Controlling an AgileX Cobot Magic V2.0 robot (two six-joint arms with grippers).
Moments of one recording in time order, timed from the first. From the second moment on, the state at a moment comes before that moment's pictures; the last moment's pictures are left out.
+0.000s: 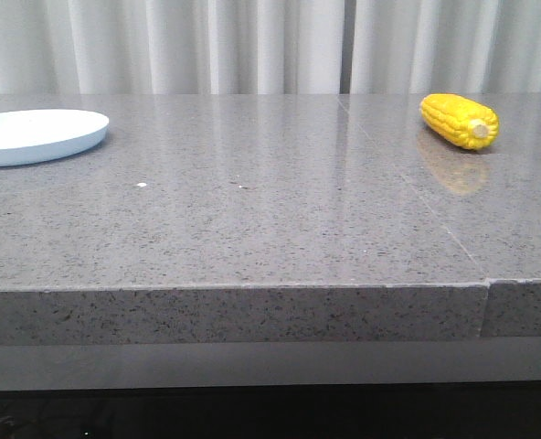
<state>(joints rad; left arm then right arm) -0.03 -0.01 0.00 0.03 0.23 -0.03 0.00 -0.02 0.02 -0.01 0.32 -0.07</state>
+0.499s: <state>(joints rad) -0.03 -0.01 -0.07 0.03 0.18 -0.03 0.00 -0.02 -0.01 0.08 0.28 -0.05</state>
